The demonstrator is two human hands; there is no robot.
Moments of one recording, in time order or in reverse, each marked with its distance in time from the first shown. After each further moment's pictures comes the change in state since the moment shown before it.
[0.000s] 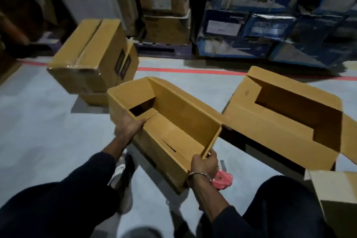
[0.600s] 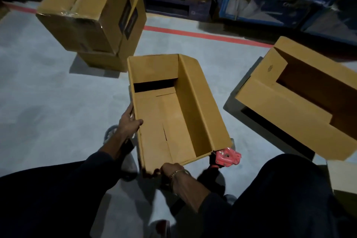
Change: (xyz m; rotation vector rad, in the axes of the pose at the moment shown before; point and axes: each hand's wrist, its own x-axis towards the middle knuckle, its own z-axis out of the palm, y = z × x) left_hand -0.008 -0.118 -0.002 -0.047 -0.151 -0.014; right_hand -0.025 0.115 0.091 -0.454 -0.655 0.585
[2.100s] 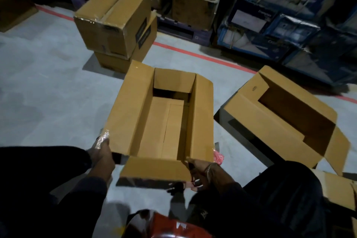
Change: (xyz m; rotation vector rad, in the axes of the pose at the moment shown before) left_hand -0.117 -0.134 -0.025 -0.758 0.534 -0.635; right_hand -0.001 0.050 -0.146 -0.294 -0.079 -0.025
